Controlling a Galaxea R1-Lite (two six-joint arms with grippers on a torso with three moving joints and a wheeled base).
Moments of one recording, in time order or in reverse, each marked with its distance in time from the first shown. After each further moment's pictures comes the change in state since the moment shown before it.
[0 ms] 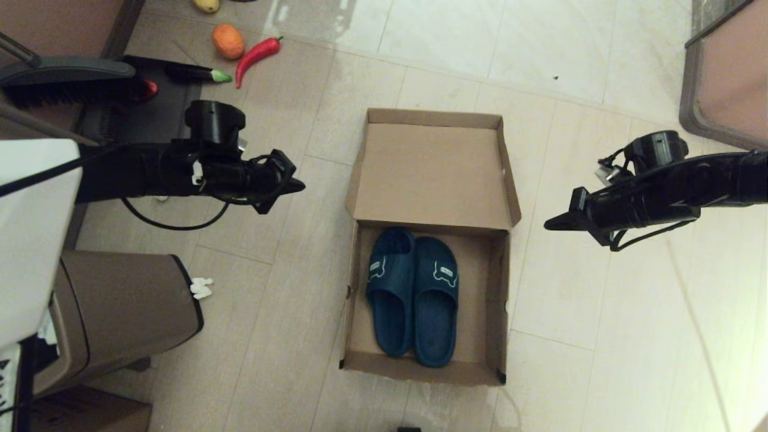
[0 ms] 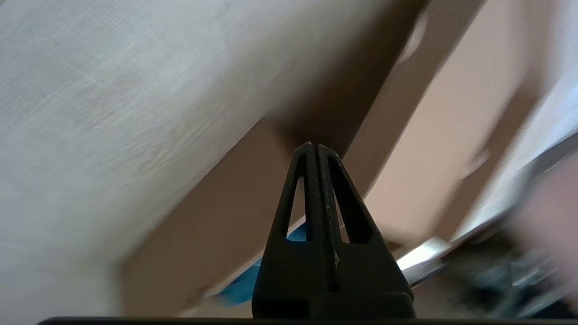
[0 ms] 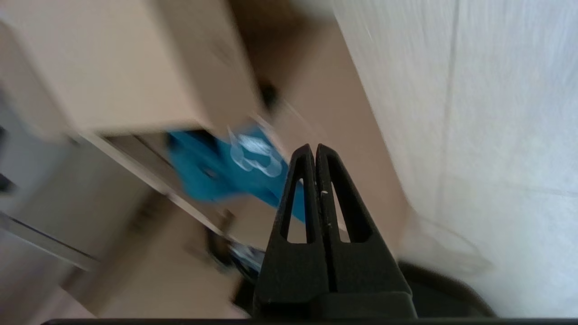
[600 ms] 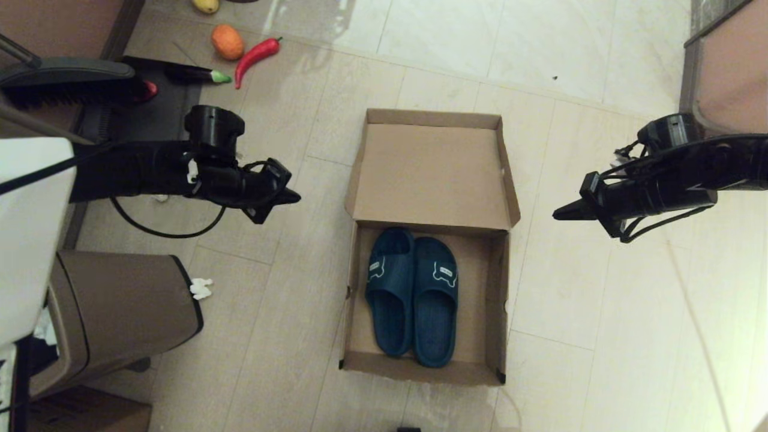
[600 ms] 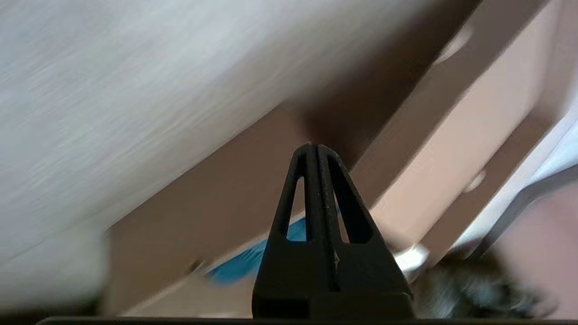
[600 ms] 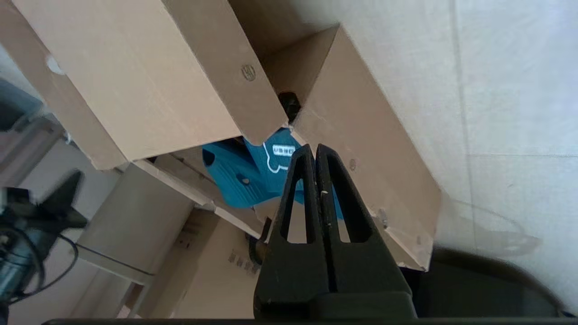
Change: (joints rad) left arm 0.026 -0.012 0.001 0.133 -0.016 -0.034; right arm -0.018 -0.030 -0.064 0.093 -0.003 0.135
